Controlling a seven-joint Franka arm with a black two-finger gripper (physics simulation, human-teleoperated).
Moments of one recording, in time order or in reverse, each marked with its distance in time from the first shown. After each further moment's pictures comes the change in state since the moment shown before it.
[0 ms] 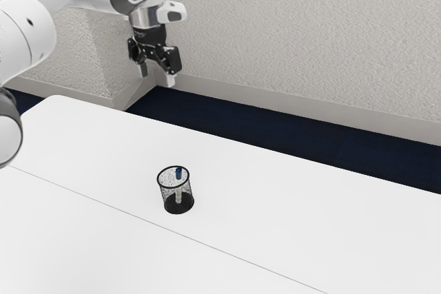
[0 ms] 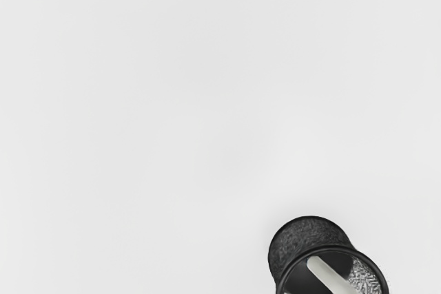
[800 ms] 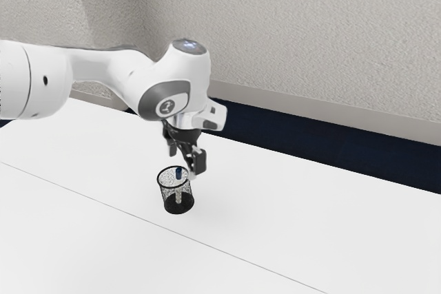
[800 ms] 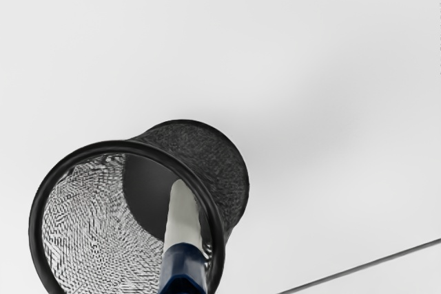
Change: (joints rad) arm -0.324 -0.276 0.087 -0.802 0.160 0.462 -0.019
